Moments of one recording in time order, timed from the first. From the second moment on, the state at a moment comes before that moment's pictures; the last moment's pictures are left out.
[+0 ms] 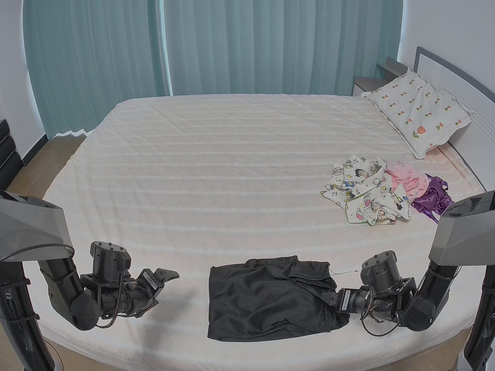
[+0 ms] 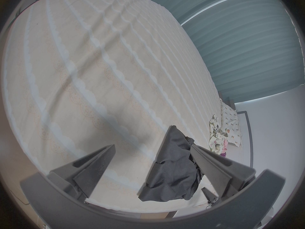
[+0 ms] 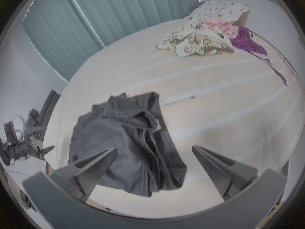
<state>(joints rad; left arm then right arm) -0.25 2.11 -0.30 -1.07 -0.16 -1.06 0.53 2.16 -0.36 -0.96 -0.18 0.61</state>
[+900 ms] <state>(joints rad) -0.25 2.11 -0.30 -1.07 -0.16 -1.06 0.57 2.39 -0.86 -0.76 -0.31 0.49</state>
